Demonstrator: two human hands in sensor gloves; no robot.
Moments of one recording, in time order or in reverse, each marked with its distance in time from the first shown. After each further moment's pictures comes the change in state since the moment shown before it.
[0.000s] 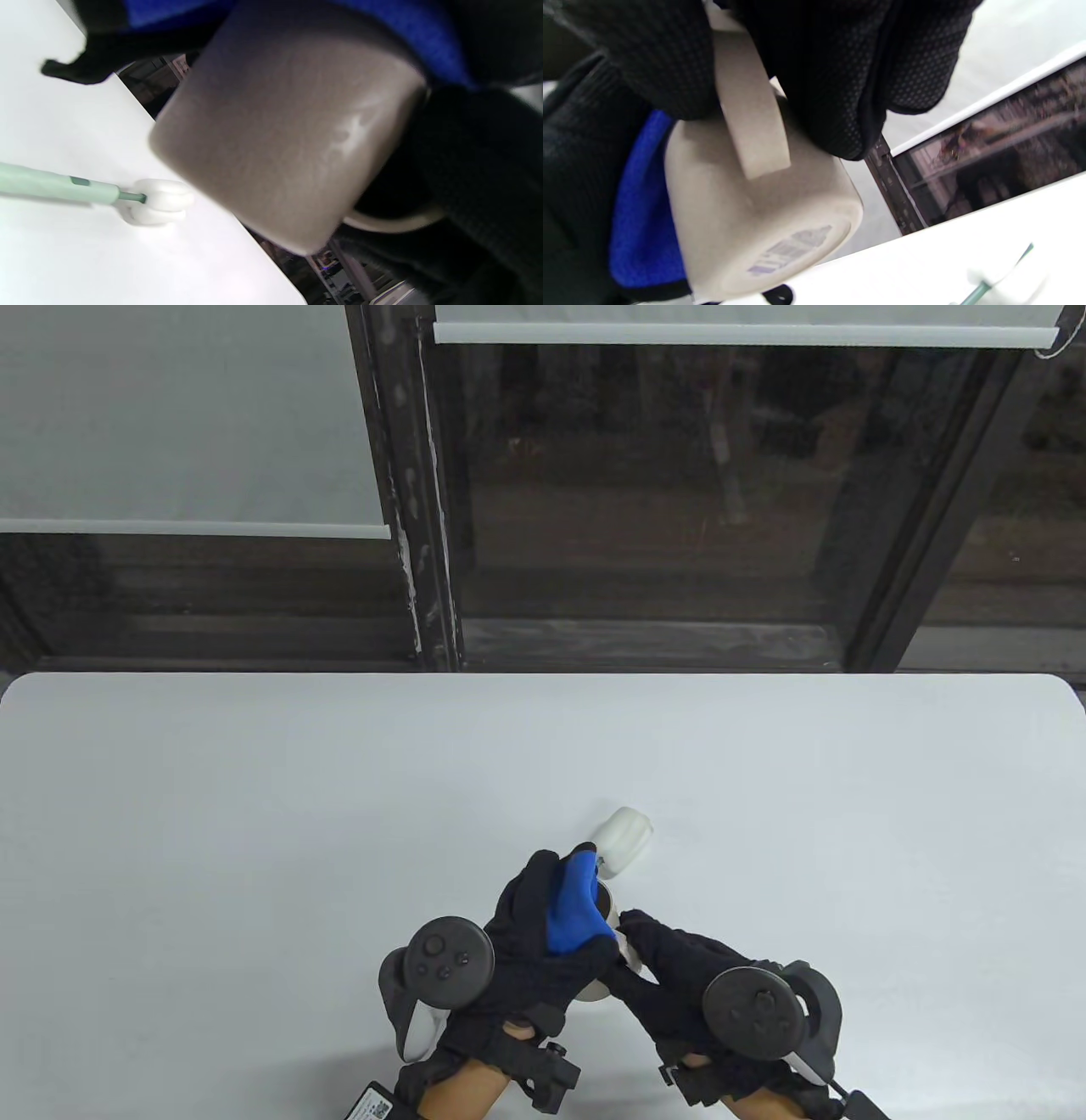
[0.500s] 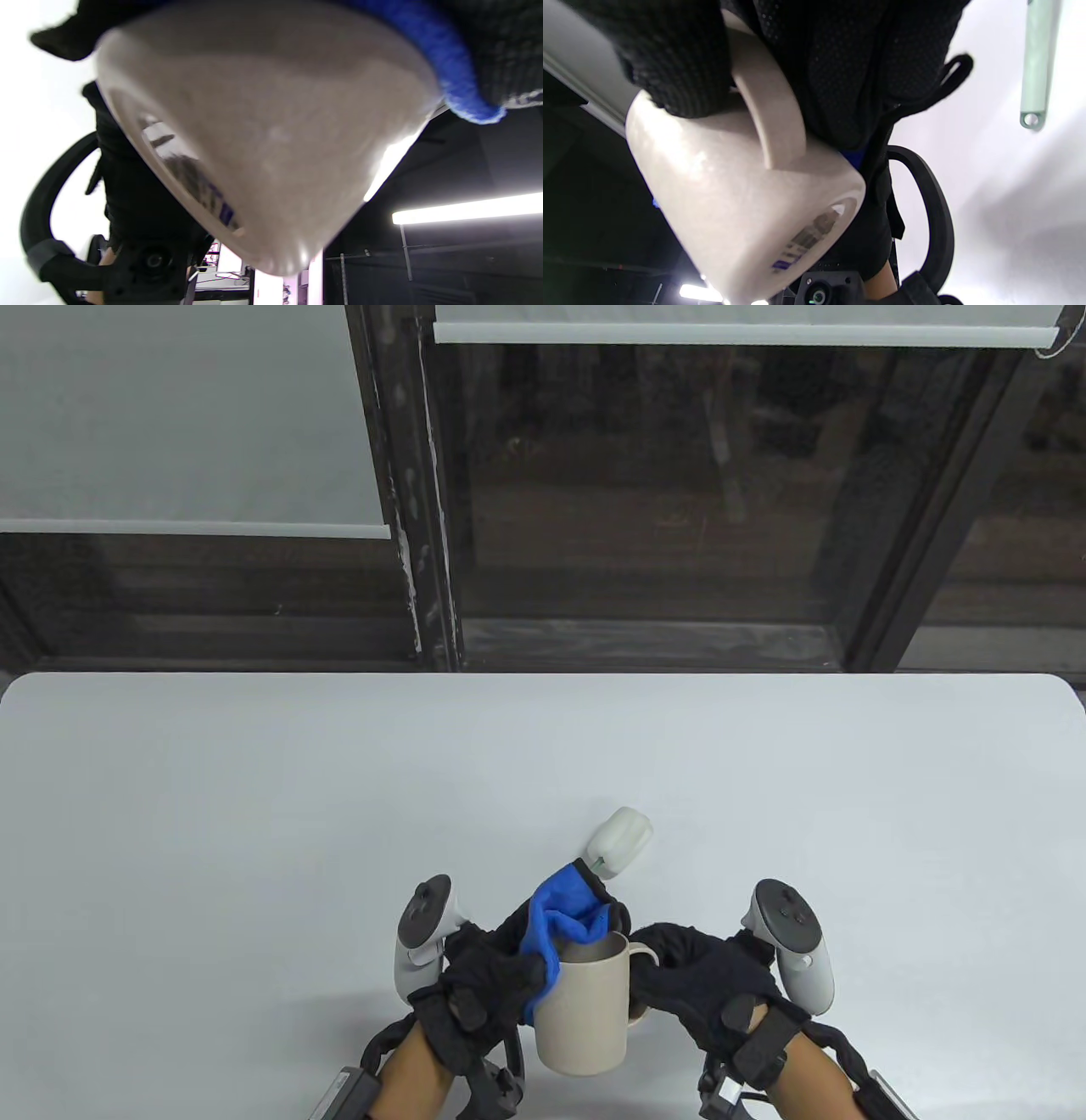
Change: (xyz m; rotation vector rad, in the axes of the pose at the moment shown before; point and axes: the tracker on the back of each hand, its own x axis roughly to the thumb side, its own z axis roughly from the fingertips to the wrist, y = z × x) left_hand -0.015 -0.013 -0.019 -0.630 -0.203 0.829; right_hand -0.049 0.039 -0.012 0.602 0.235 -1.028
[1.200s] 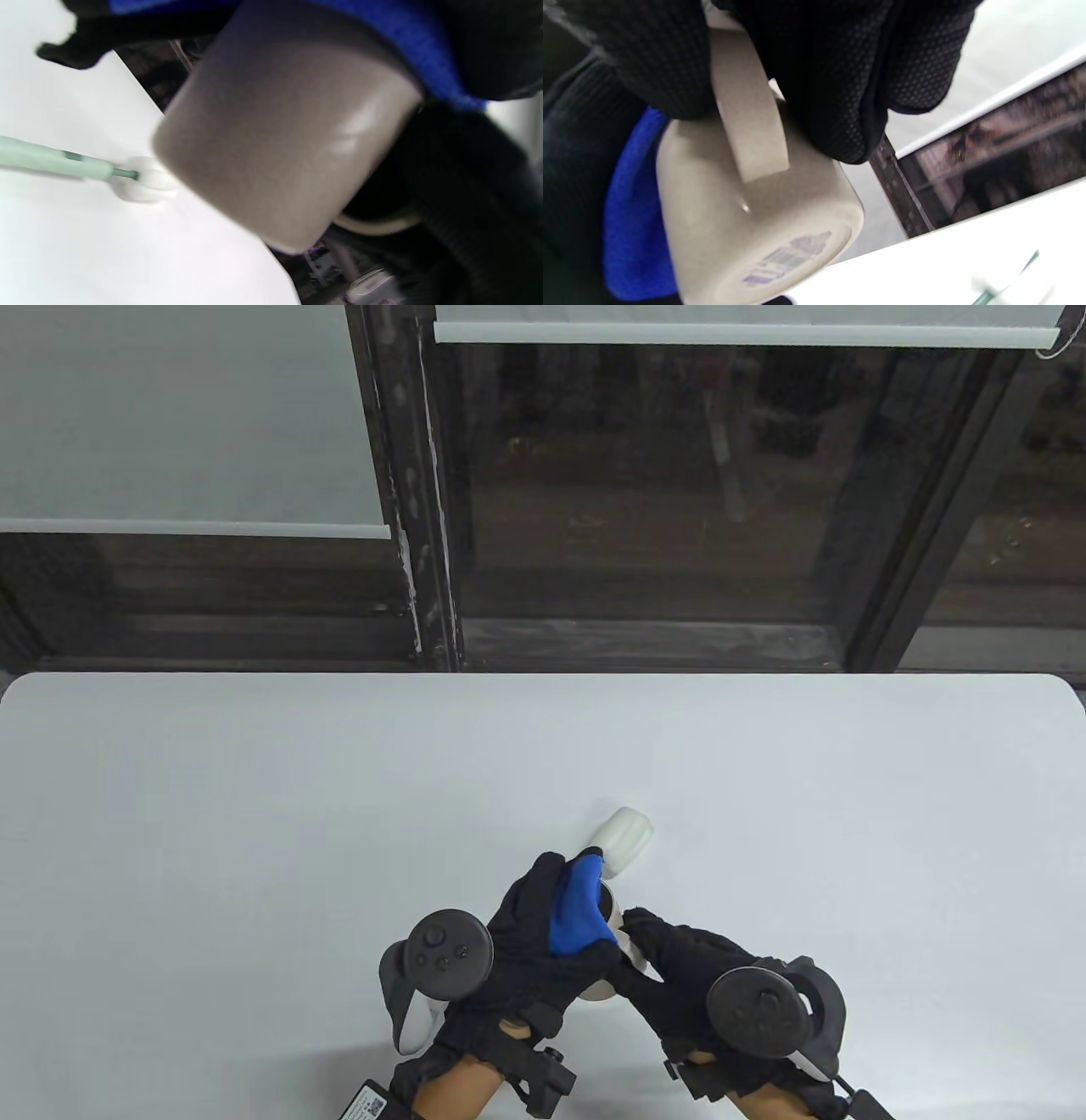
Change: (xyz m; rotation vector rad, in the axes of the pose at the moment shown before) left_hand 0.017 -0.010 0.013 0.565 0.202 -0.755; right_hand 0.049 0.024 0.028 -0.590 -0.253 1.016
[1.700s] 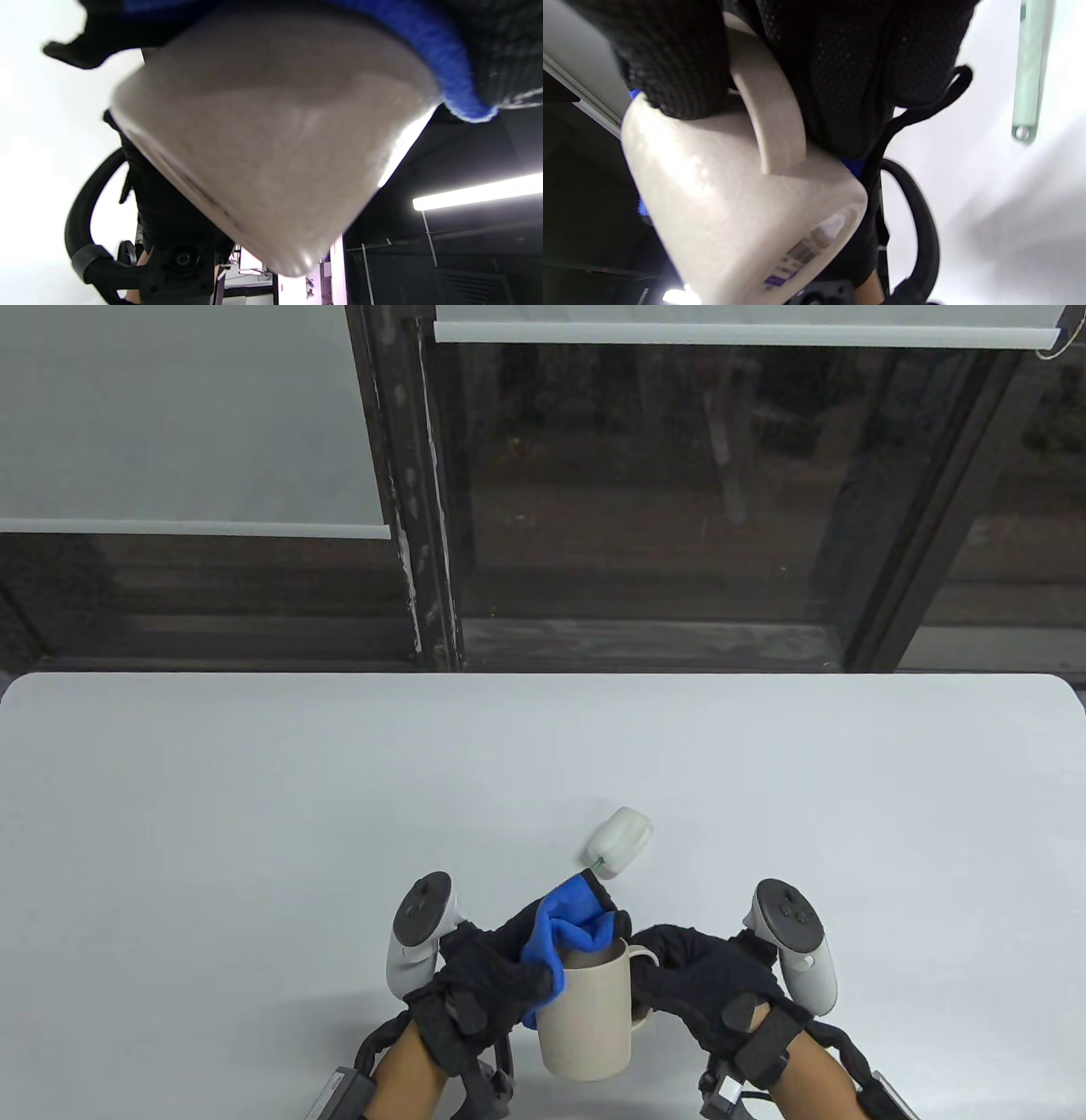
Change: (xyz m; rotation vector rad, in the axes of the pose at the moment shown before) left_hand -0.011 -0.005 -0.015 -0.563 -0.201 0.664; right_hand -0.041 0.032 -0.010 0.539 0.232 -0.924
